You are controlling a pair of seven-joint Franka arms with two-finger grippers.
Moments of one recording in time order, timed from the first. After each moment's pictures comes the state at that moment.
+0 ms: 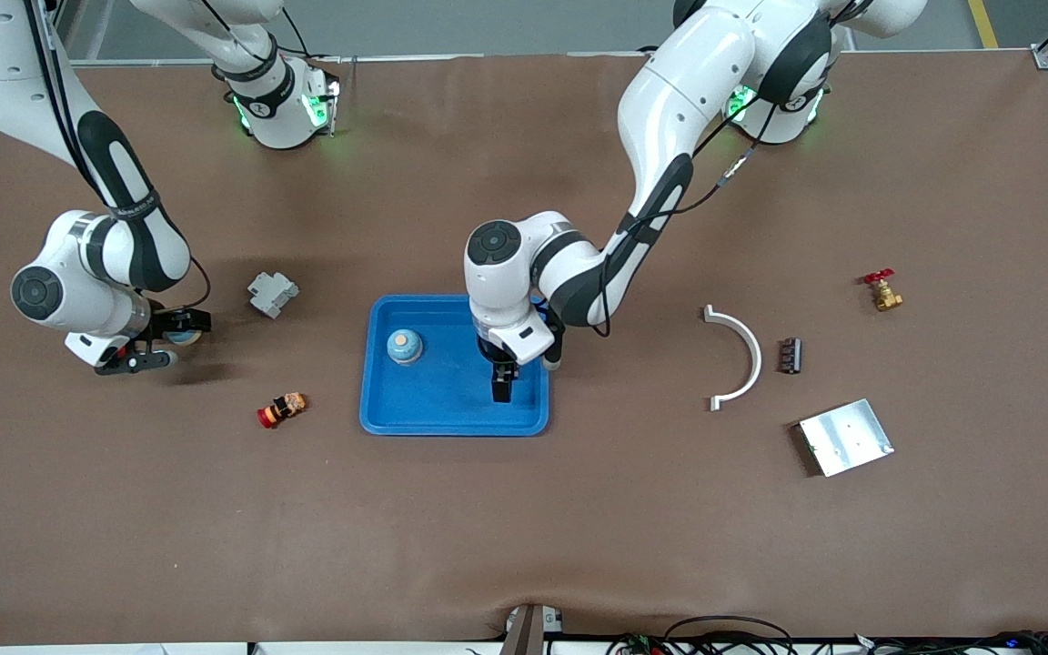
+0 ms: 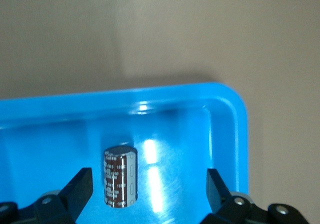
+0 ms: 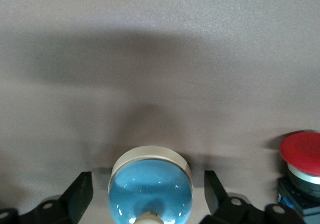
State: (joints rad) left arm -0.77 0.99 -0.06 -1.13 0.27 2.26 -2.43; right arm -0.10 0.44 -0.14 -2.21 -0.04 2.46 -0.35
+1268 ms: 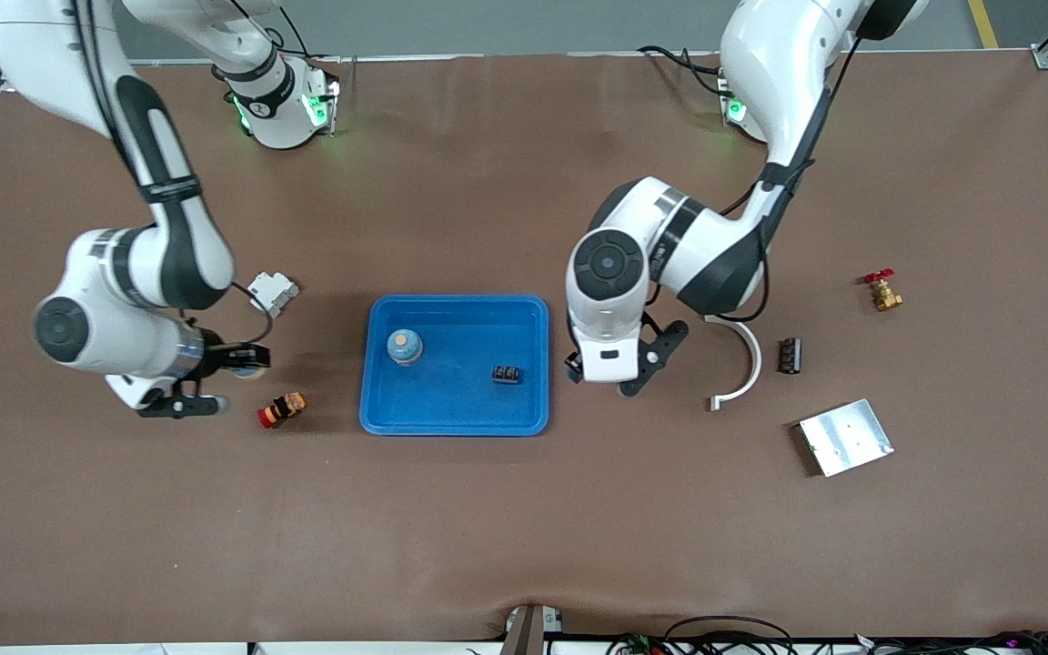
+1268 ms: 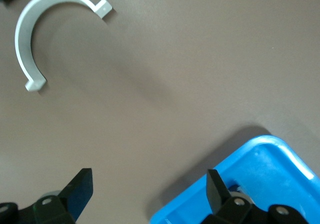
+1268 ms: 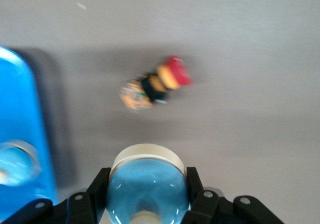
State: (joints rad) left arm -0.57 0.65 -0.05 -1.32 0.04 1.85 -1.39; right arm 0.25 0.44 -0.12 -1.82 0.18 2.10 0.08
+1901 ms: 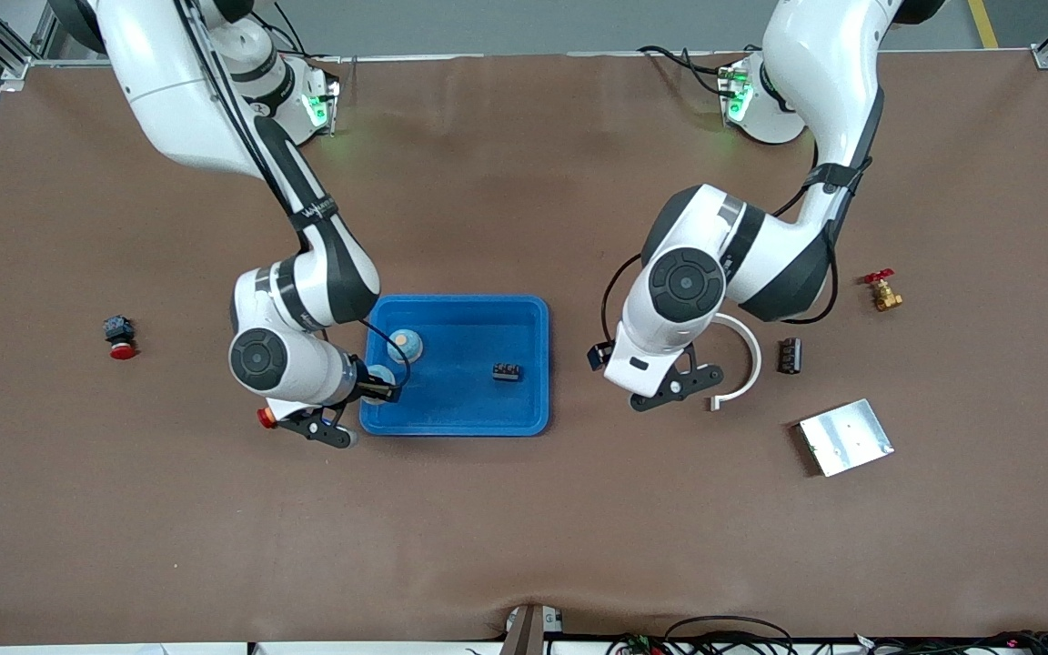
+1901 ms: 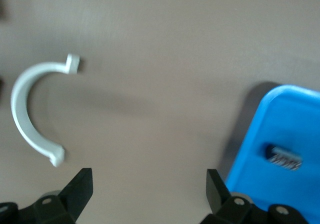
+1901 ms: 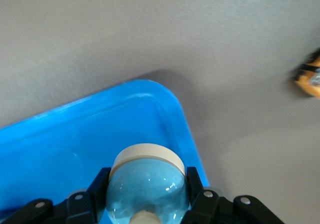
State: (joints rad) left arm -0.50 0.61 -0.05 -1.36 0.00 1.86 -0.71; right arm 0.37 0.69 -0.01 -1.57 0.20 2.18 0.62
